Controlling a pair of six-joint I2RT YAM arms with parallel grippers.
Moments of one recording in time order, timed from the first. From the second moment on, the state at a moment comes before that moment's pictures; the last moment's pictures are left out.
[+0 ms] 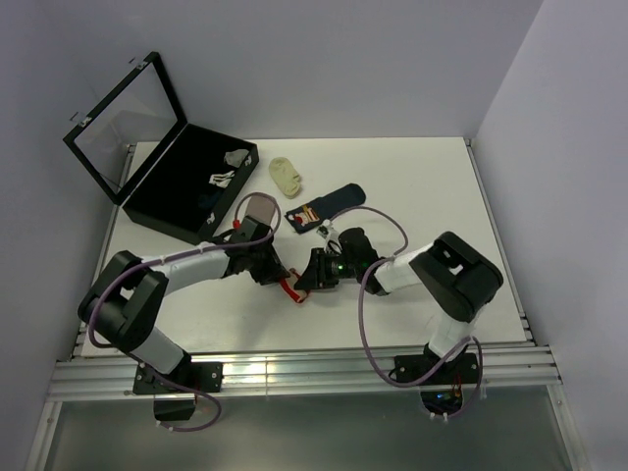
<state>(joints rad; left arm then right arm) -0.61 1.55 0.77 -0.23 0.13 -1.07 0.66 1.78 0.56 0.67 -0.63 0.76</state>
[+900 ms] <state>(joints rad) -0.64 1.68 0.97 -0.43 0.08 -1.00 1.16 1.62 0.83 -0.05 0.36 0.30</state>
